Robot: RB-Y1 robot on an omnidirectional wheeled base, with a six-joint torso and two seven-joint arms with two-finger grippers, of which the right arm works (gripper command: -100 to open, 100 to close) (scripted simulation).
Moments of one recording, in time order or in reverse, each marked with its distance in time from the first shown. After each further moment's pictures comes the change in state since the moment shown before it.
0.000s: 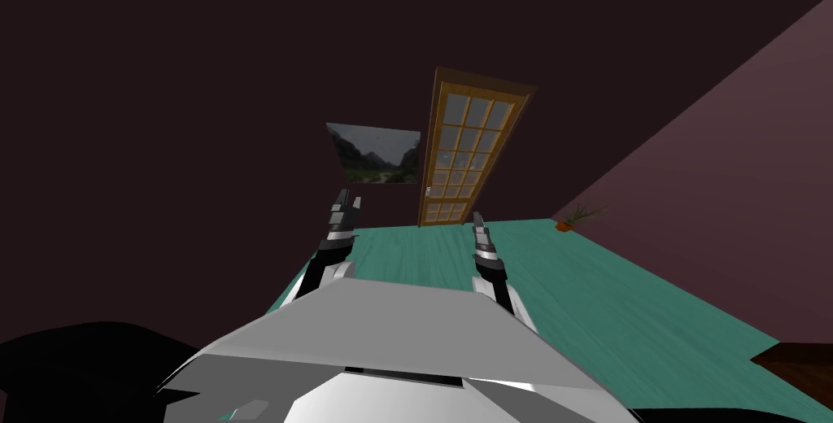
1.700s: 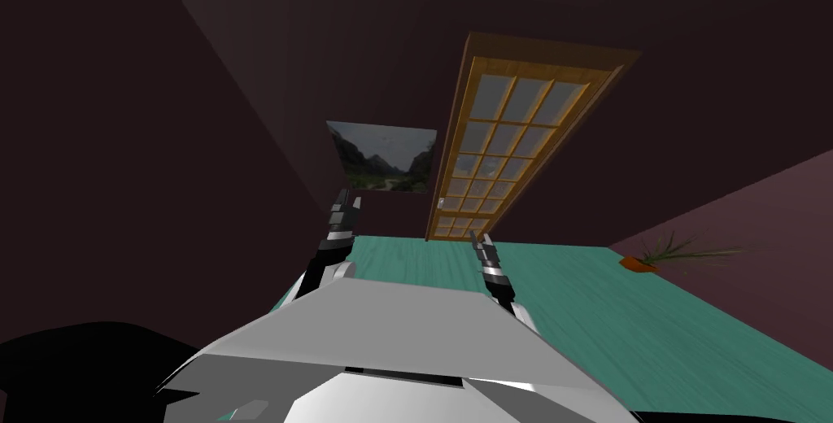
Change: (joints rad) arm -0.064 -0.003 -0.226 0.417 0.257 -0.157 0.281
